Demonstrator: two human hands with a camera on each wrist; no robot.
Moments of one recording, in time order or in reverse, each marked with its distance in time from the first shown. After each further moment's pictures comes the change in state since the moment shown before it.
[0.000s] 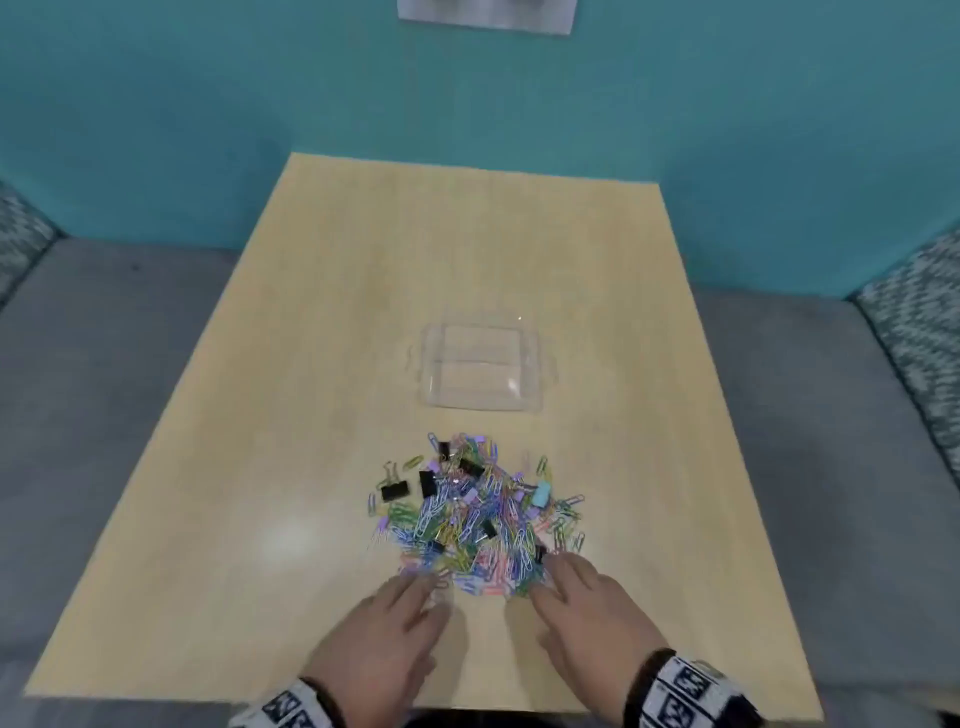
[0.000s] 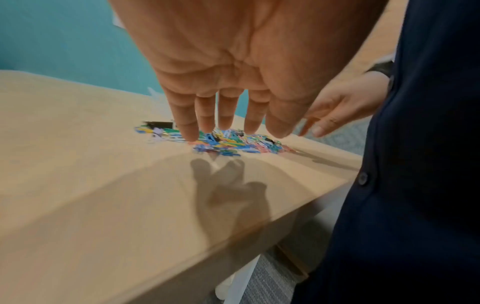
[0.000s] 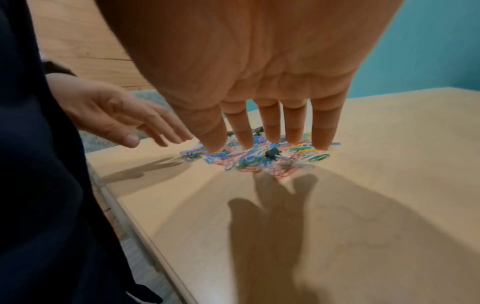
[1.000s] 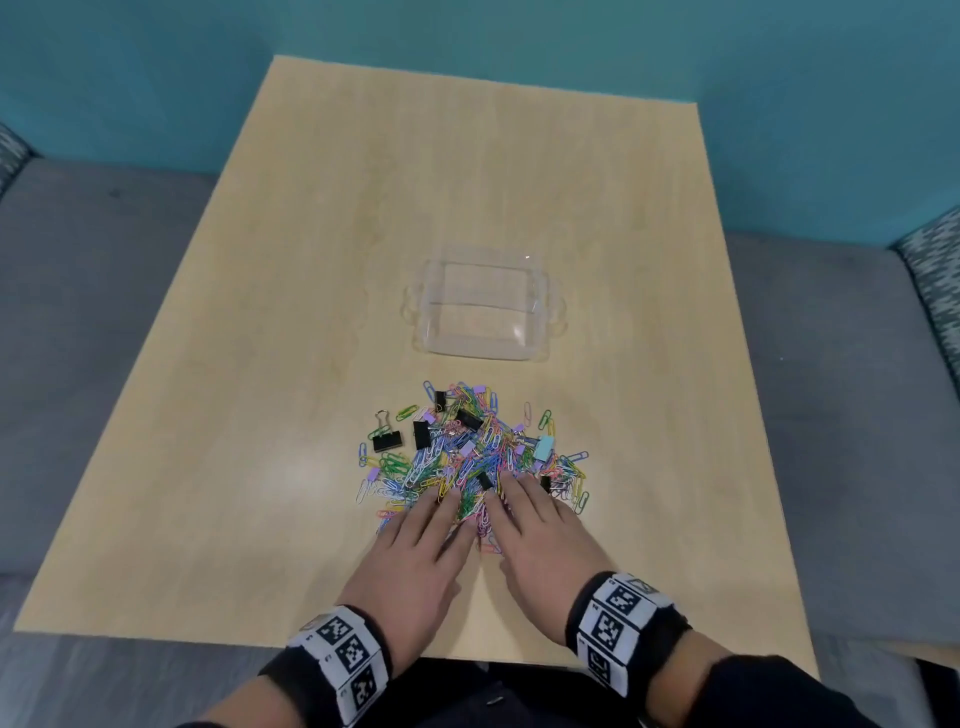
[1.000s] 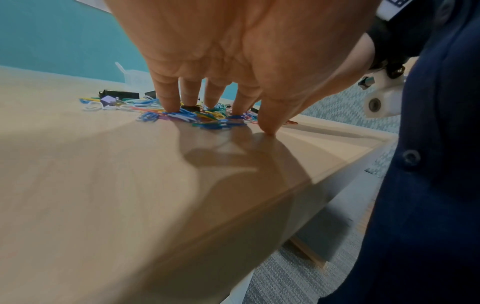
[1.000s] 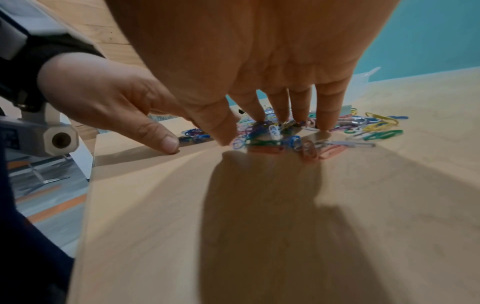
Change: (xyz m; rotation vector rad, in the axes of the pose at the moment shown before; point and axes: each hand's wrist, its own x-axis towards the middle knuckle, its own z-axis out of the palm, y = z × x) left_hand 0.038 0.026 0.020 0.015 -0.026 -0.132; right_hand 0.046 -0.017 0.006 0.033 0.030 -0.031
